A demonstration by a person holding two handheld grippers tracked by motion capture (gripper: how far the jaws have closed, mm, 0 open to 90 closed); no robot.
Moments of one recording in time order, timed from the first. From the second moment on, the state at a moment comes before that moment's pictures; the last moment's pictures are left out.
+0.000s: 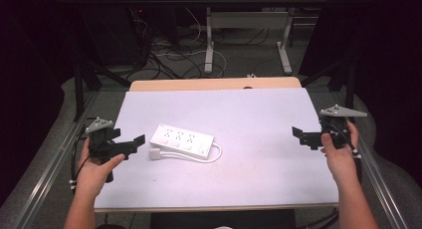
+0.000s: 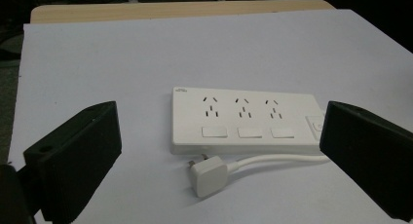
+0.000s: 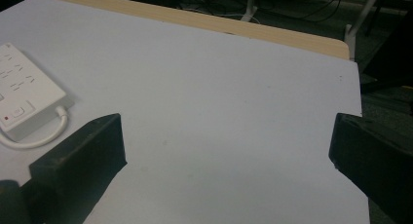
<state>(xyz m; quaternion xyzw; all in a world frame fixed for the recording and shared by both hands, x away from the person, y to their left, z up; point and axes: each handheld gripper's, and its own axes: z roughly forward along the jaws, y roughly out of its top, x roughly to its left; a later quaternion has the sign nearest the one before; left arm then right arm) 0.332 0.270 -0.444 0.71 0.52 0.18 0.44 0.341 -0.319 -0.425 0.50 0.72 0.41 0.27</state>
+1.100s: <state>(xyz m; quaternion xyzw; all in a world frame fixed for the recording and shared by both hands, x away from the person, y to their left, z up) 0.342 0.228 -0.428 0.74 0.48 0.16 0.43 0.338 -0.312 -0.430 0.48 0.73 0.41 0.25</state>
